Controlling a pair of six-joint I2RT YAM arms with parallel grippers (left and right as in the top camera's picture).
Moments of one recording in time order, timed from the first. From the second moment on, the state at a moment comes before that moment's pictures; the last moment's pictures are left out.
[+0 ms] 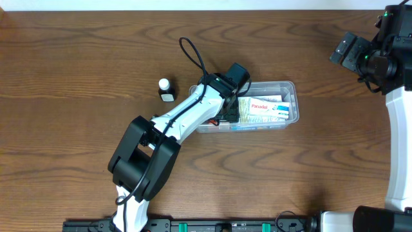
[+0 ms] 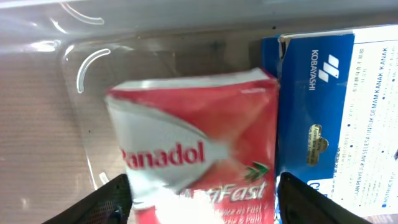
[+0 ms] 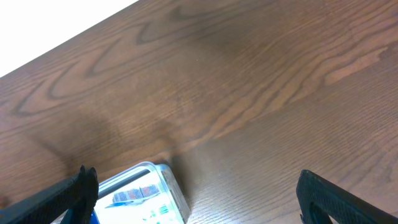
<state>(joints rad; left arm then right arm) -0.66 2.03 1.50 -0.88 -0.06 -0.62 -0.11 1.54 1.70 -1.09 0.06 0.40</state>
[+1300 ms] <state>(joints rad) -0.39 1.54 1.57 -1.33 -0.17 -0.47 -0.11 1.54 1.70 -1.09 0.06 0.40</state>
